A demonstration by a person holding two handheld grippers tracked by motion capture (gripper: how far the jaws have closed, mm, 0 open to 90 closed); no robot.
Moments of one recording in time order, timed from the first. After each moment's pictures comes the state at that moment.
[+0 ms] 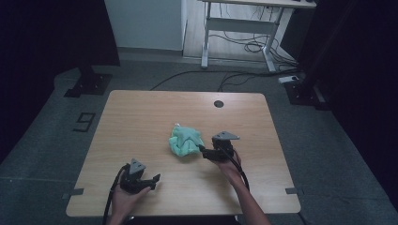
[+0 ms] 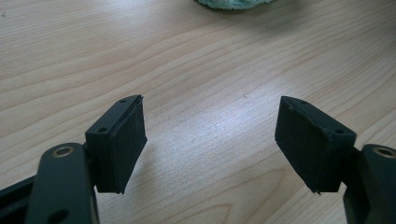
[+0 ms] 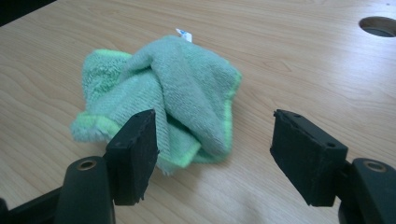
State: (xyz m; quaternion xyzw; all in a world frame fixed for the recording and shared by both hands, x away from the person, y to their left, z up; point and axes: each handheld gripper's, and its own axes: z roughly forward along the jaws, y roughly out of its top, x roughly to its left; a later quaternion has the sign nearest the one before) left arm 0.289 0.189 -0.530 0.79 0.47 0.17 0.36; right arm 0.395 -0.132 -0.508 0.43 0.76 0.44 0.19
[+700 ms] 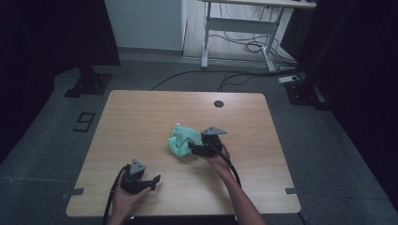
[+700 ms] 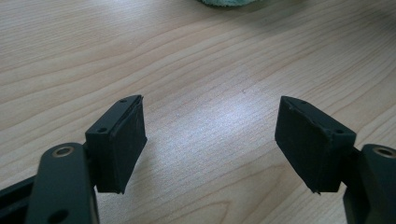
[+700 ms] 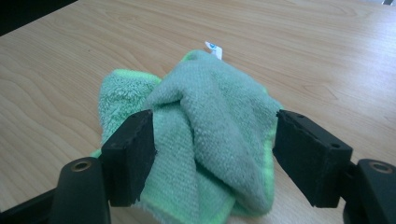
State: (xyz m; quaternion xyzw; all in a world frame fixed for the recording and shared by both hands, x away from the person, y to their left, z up) left arm 0.289 0.189 -0.533 0.79 0.47 0.16 0.36; right arm 0.415 -0.096 -0.511 0.41 0.77 0.45 0.18
